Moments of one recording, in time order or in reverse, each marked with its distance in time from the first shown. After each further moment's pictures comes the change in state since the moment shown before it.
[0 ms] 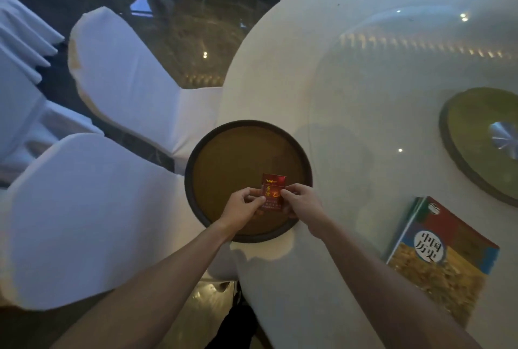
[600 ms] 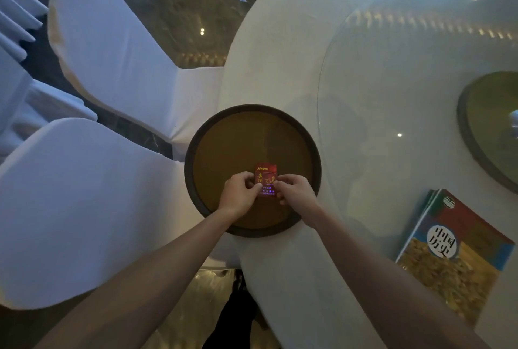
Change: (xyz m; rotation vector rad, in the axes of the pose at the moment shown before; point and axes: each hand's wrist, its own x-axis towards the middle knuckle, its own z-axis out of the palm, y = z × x) left_hand 0.033 -0.009 -0.015 0.423 0.170 0.106; right_hand 0.026 -0.002 0.033 -0.057 -0.050 0.032
